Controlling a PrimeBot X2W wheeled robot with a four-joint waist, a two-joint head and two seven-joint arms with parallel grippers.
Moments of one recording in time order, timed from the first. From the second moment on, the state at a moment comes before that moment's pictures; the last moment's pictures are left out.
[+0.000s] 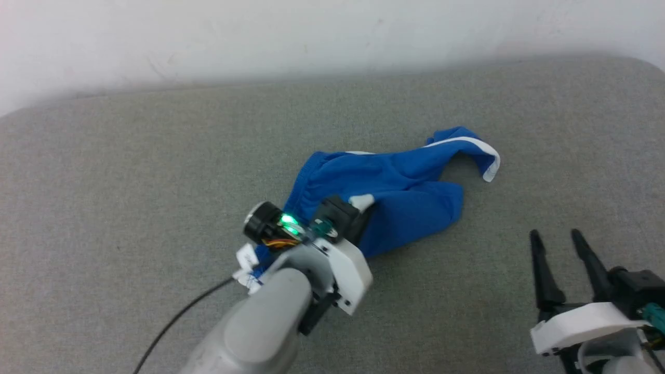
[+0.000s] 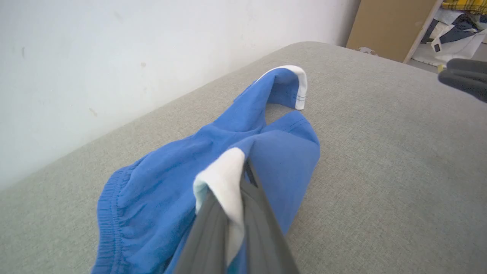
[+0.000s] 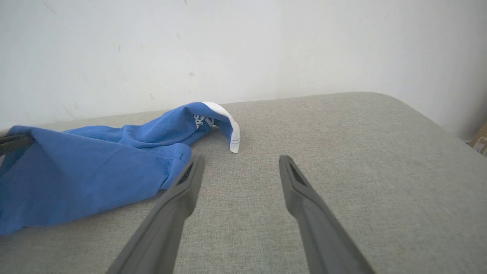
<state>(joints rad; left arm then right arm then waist) -0.56 0.09 -0.68 0.53 -0.27 -0.06 -0.05 0.00 -0.06 -0.08 0.12 0.16 0.13 -0.18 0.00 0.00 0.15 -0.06</state>
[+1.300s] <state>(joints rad) -0.42 0.22 -0.83 0.40 -0.45 0.11 -0.21 0.02 -0.05 -0.15 0.08 0.18 0.13 -0.11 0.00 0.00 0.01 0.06</state>
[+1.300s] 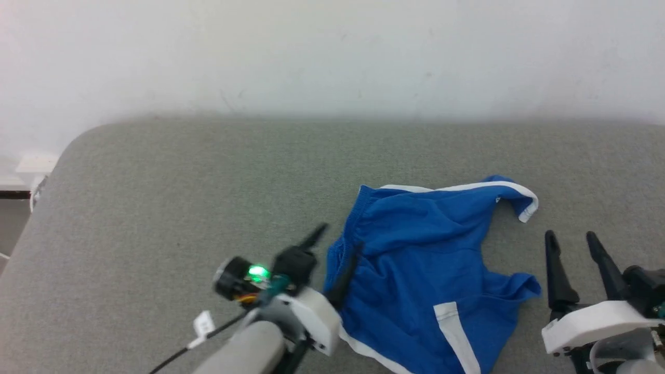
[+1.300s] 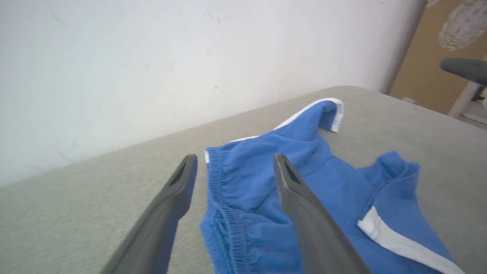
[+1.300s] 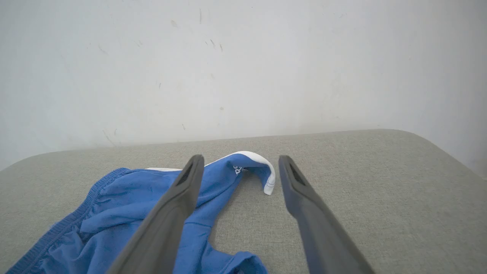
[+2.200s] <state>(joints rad) -0.26 0.36 -0.78 0.19 -0.63 0.12 0.21 0.05 -0.05 -0.04 0.05 0.15 0.13 -0.04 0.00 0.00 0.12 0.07</state>
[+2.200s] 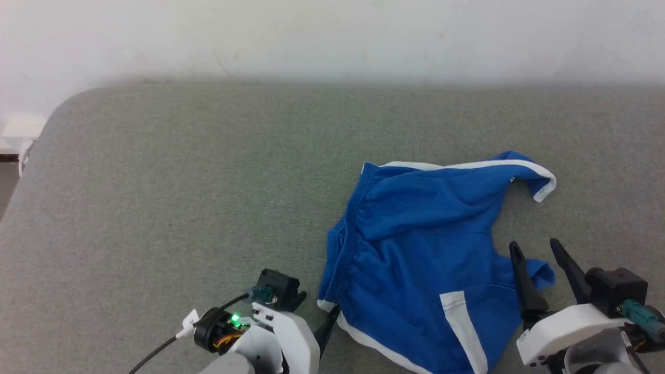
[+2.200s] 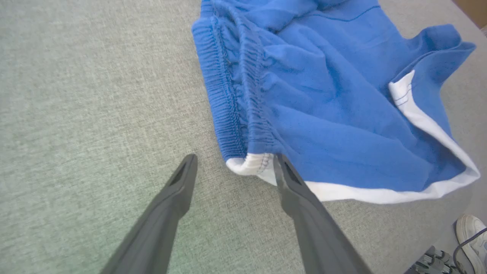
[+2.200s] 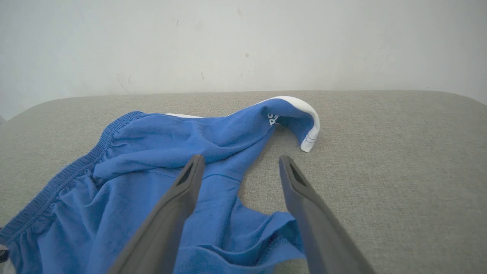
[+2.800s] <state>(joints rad) -0.31 0.32 -0.68 0.30 -0.62 0.16 -0.07 0.04 -0.05 -0.03 0.09 0.15 0.13 -0.05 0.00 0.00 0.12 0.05</state>
